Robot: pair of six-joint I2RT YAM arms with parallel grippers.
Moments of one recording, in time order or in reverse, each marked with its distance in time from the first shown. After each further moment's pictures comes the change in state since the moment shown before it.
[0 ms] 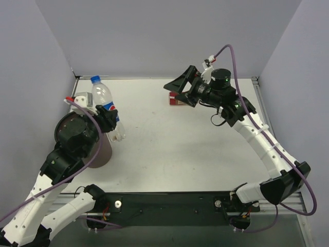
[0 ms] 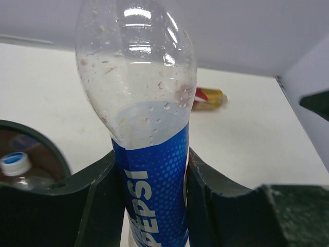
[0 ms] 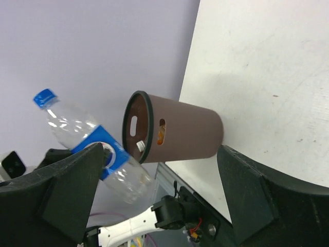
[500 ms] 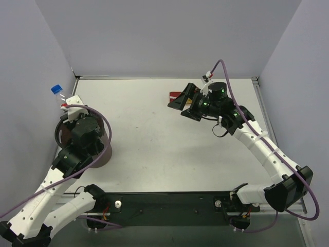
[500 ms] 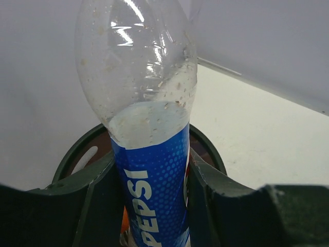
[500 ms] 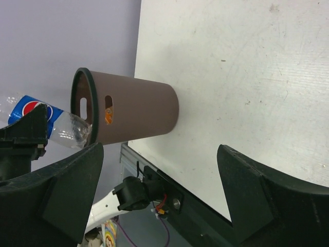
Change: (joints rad) left arm 0.002 0.006 -0.077 0.063 -0.826 0.205; right arm -0.015 -0.116 -0.198 -0.089 0.051 -0.103
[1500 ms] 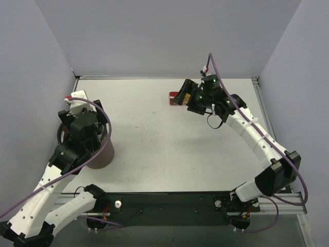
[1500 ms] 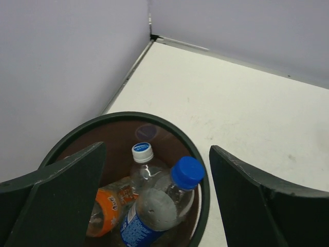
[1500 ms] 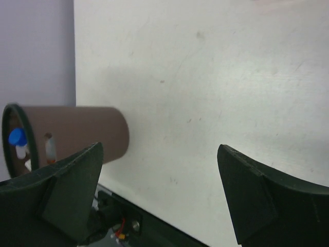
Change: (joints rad) left arm 0.045 0.053 0.048 -0.093 0.158 -0.024; right arm -0.012 0.117 0.105 -0.151 0.143 -0.146
